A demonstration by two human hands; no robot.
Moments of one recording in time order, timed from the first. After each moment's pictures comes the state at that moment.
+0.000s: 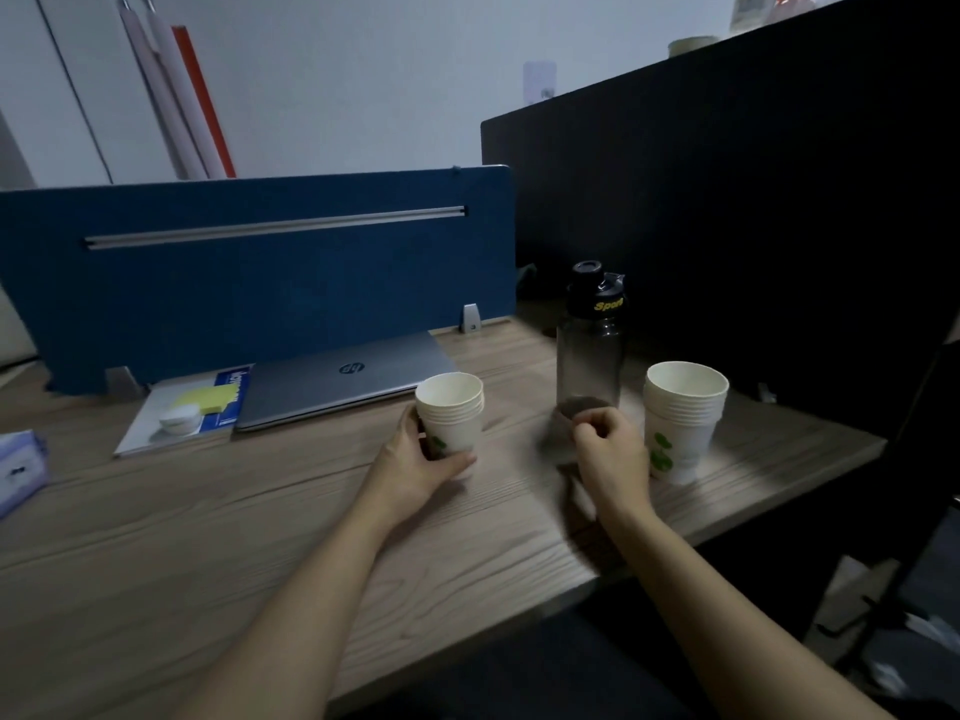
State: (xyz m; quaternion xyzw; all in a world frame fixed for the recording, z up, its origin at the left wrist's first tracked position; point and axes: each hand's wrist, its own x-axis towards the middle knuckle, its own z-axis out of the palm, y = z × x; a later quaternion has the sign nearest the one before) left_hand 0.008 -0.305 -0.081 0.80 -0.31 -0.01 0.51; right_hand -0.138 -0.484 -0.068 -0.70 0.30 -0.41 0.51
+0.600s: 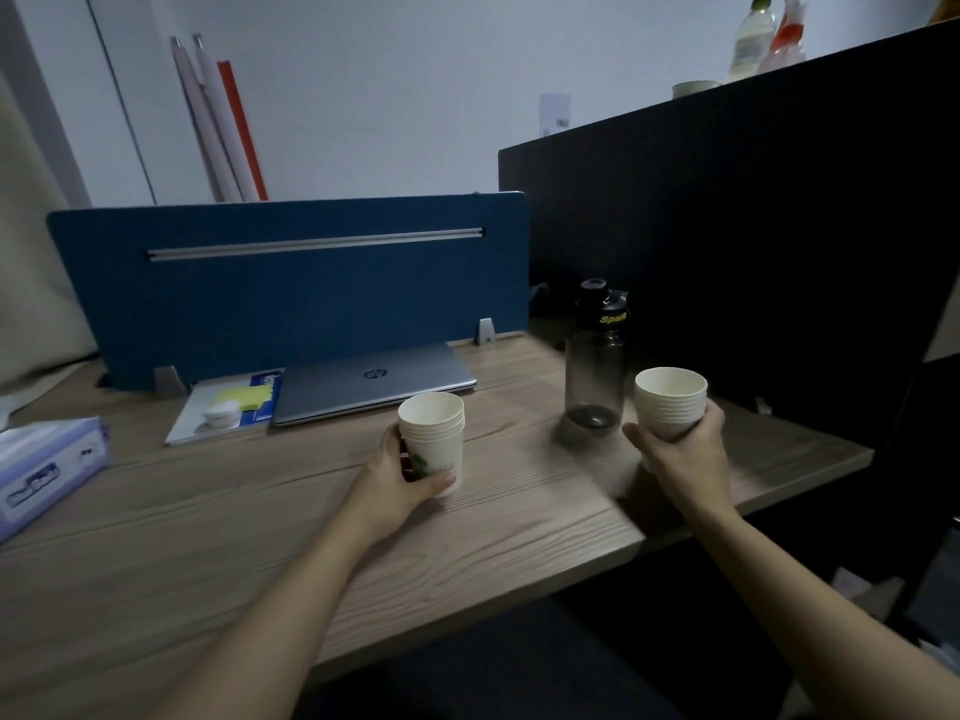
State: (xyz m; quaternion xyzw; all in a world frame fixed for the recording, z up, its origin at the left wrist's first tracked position) left_hand -0.011 -0.247 -0.079 0.81 -0.31 0.00 0.50; right_hand -0.194 -0.538 -0.067 -0.72 0.31 -0.44 0.43
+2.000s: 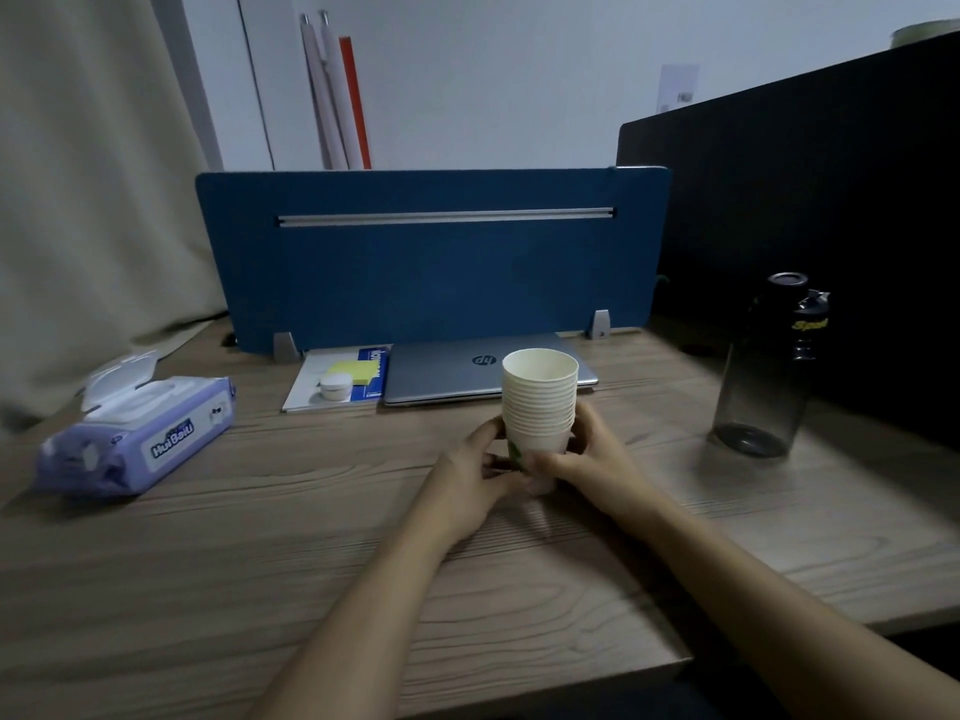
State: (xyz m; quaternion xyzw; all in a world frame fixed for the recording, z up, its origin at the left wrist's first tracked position) left_hand 0.014 -0.209 -0.073 0.81 -0.31 -0.02 0.50; right_hand -0.045 -0.384 -0.062 -0.77 -0.03 -0.18 0.62
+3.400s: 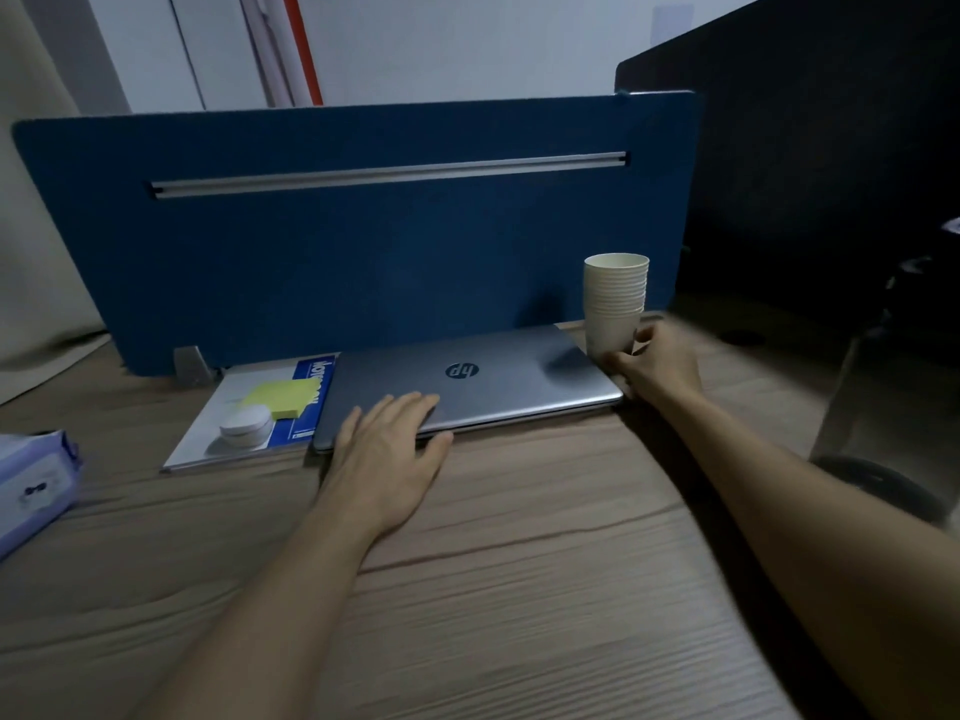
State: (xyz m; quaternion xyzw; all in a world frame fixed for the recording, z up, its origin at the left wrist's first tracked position) left_hand 0.179 -0.224 -0.090 0.93 -0.26 0.16 0.18; right_hand 0.170 -0.563 -0.079 -0.84 0.26 -0.30 0.37
